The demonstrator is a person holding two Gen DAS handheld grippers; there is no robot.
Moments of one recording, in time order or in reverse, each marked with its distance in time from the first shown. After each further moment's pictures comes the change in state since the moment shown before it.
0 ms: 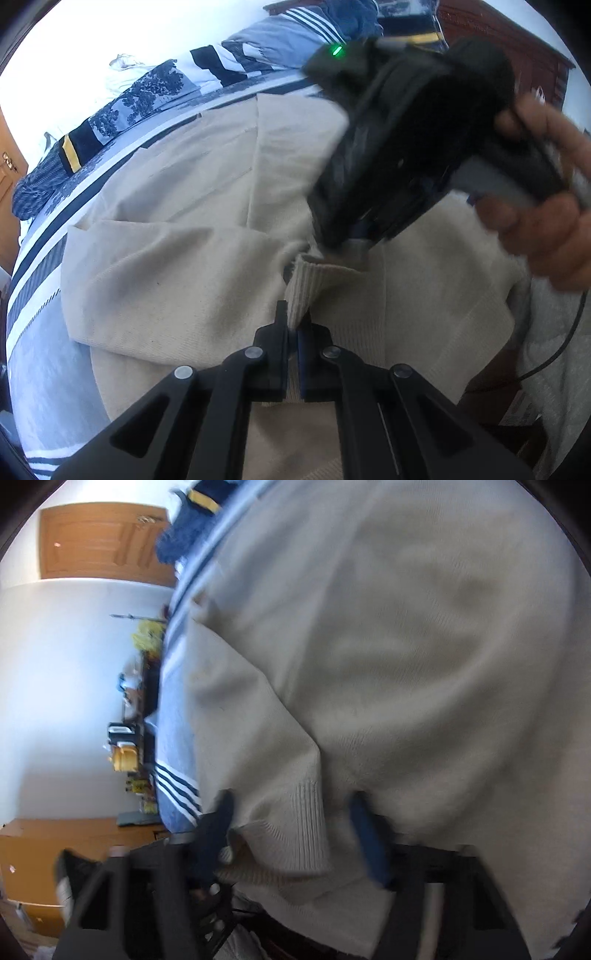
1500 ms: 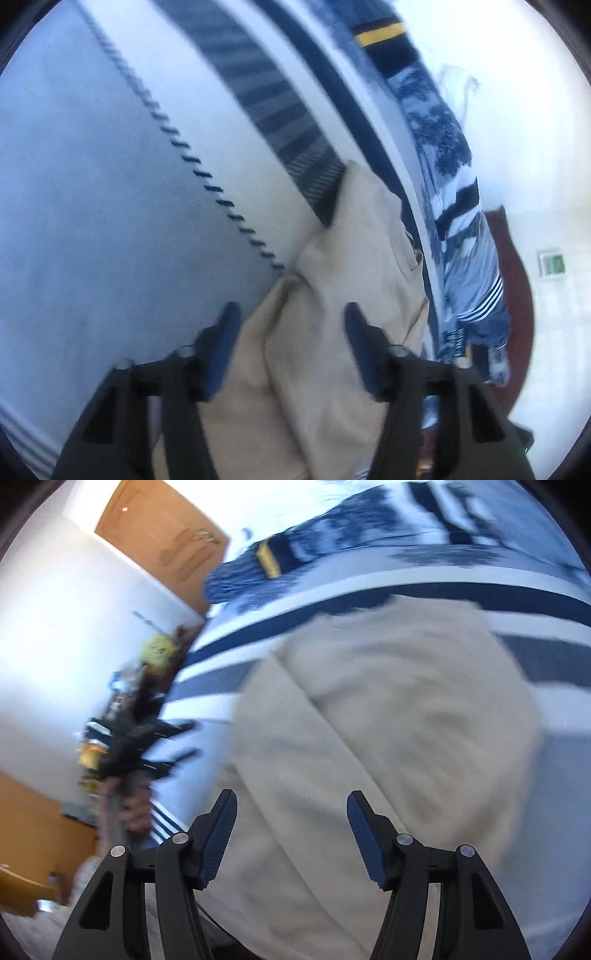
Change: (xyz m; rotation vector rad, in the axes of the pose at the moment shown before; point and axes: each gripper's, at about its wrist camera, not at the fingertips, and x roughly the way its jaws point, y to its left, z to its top) left arm 0.059 0.330 -0.033 -1.467 0.015 -0.276; right arm -0.117 0.116 0.059 -0.335 -0.268 -0.149
